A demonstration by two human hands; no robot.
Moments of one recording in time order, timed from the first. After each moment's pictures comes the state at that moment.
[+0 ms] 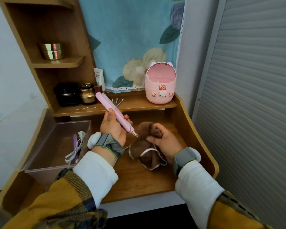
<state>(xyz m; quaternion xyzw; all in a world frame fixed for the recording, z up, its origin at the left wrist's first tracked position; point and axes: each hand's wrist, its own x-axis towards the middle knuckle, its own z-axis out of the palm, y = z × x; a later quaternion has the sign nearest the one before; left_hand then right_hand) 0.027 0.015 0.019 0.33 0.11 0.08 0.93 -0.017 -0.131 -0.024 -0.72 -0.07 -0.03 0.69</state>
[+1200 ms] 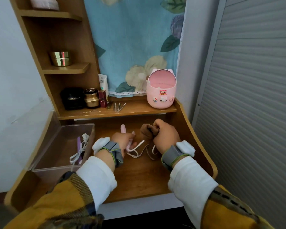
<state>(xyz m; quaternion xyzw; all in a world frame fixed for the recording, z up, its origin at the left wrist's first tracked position) 0.006 0.013 0.002 0.61 0.14 -0.12 0.77 -0.021 -0.125 0.015 -0.95 0.01 -0.16 0.27</state>
